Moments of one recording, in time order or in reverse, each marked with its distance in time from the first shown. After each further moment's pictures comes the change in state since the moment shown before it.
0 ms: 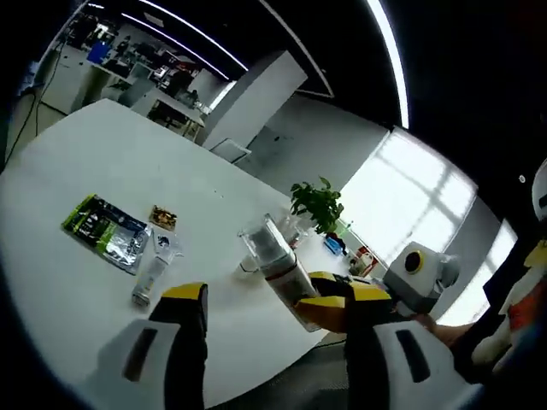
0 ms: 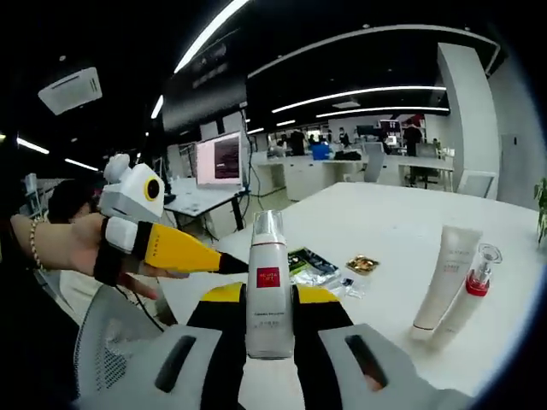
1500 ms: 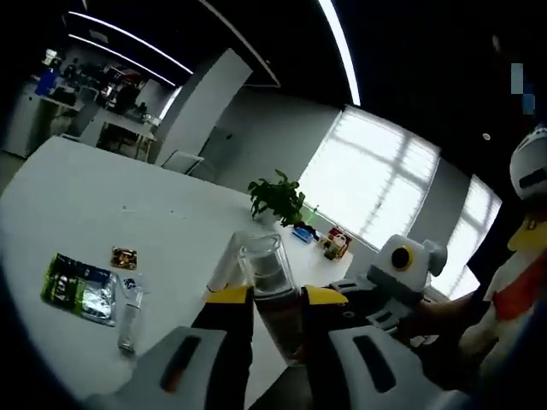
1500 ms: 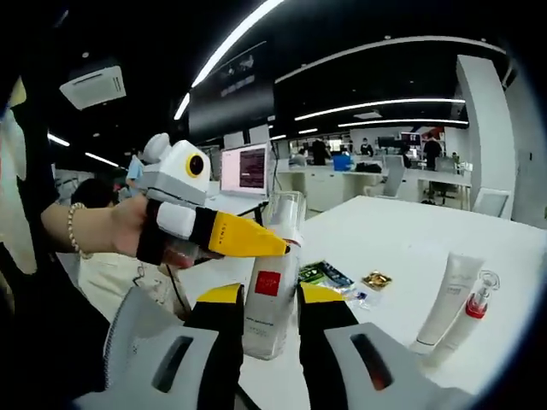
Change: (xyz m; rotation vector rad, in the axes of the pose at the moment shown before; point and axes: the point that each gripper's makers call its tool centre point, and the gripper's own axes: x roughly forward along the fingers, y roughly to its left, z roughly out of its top) left arm 0.012 -0.063 0.021 0.338 0.108 -0.195; right arm -0.026 0.016 0.023 -0.035 -0.041 0.142
